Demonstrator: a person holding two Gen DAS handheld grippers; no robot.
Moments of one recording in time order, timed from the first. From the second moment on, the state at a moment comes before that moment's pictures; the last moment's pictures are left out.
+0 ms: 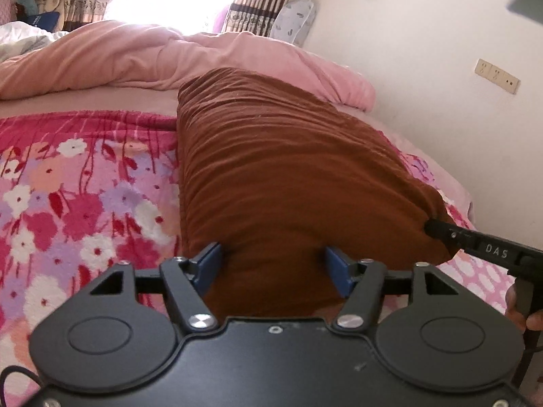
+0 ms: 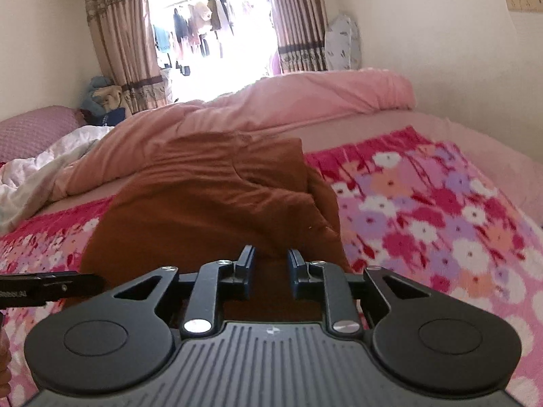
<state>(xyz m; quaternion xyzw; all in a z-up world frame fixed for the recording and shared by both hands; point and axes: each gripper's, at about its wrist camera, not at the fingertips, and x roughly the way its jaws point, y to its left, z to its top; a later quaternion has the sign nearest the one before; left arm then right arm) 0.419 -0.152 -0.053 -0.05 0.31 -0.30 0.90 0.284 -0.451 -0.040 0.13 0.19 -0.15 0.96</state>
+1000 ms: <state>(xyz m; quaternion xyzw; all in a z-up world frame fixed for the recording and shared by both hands) 0.565 -0.087 -0.109 -0.31 0.42 -0.39 0.76 0.355 -0.612 -0.112 0.48 0.21 0.11 0.85</state>
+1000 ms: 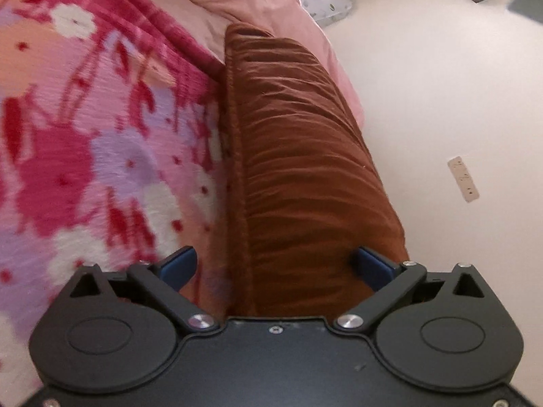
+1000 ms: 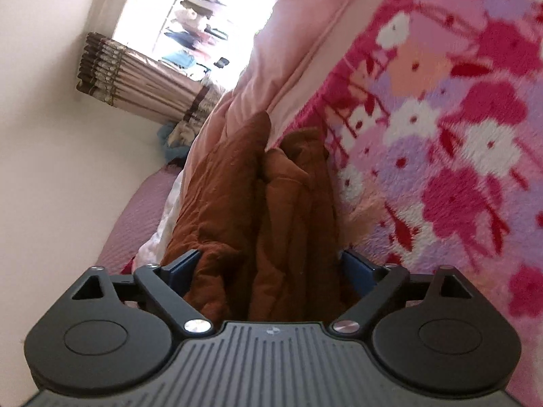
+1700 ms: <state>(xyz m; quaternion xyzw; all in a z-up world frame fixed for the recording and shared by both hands) 0.600 -0.133 -0.104 -0.30 0.43 -0.44 0.73 0.405 -0.595 -0.099 0.42 0.25 0.13 0.86</state>
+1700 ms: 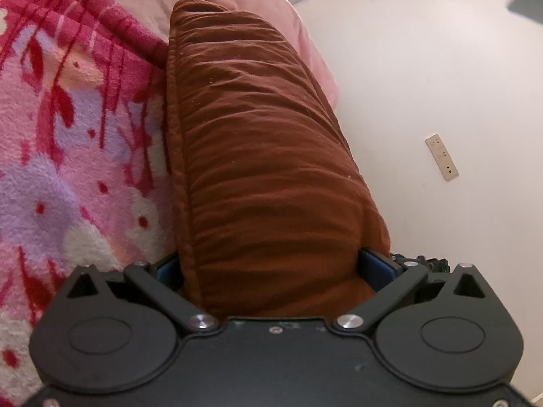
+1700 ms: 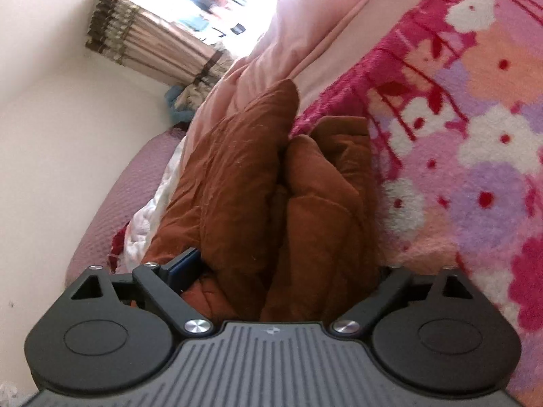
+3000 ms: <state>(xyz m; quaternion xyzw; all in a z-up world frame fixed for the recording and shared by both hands) 0.531 0.015 -0.057 -0.27 0.36 -0.37 0.81 0.418 -0.419 -0.092 0.41 0.24 0.18 0.86</state>
